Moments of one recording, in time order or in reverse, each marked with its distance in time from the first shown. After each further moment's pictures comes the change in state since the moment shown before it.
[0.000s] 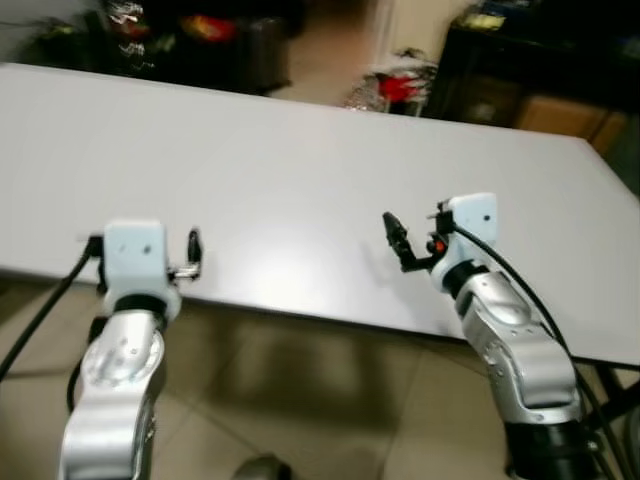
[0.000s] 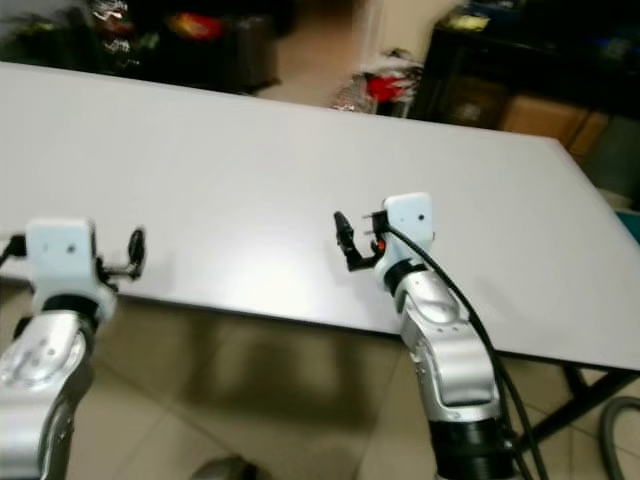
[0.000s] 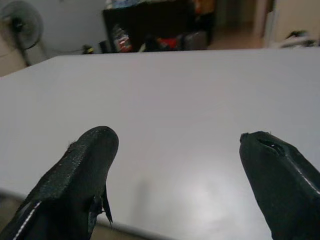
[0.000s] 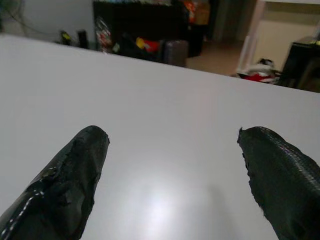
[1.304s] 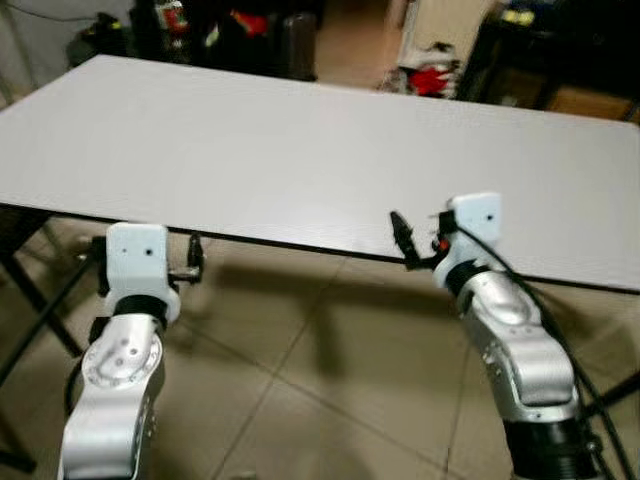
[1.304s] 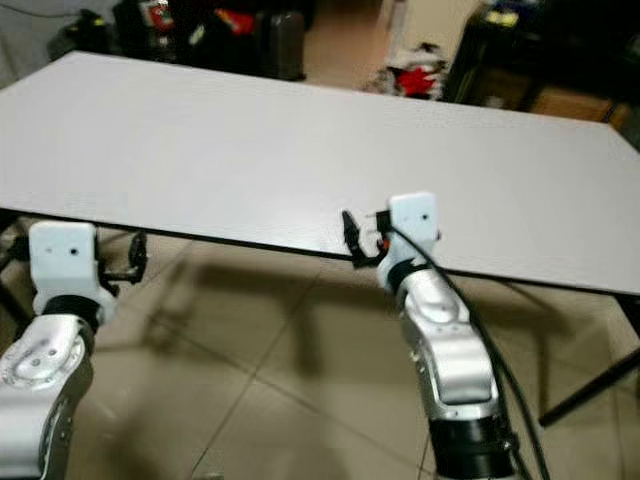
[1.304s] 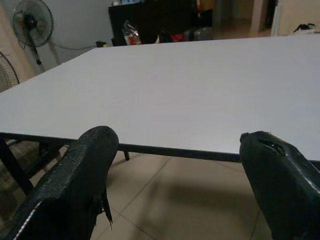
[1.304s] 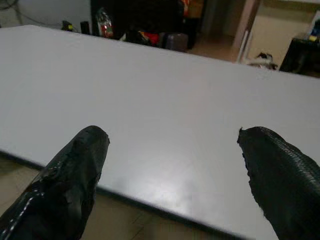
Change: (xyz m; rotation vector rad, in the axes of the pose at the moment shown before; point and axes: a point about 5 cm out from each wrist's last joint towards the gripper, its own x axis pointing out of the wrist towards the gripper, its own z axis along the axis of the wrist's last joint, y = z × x) left arm 0.002 -0.002 0.000 0.012 -0.007 -0.022; right arm 0.000 -0.005 -0.006 -0.021 0.022 -0.057
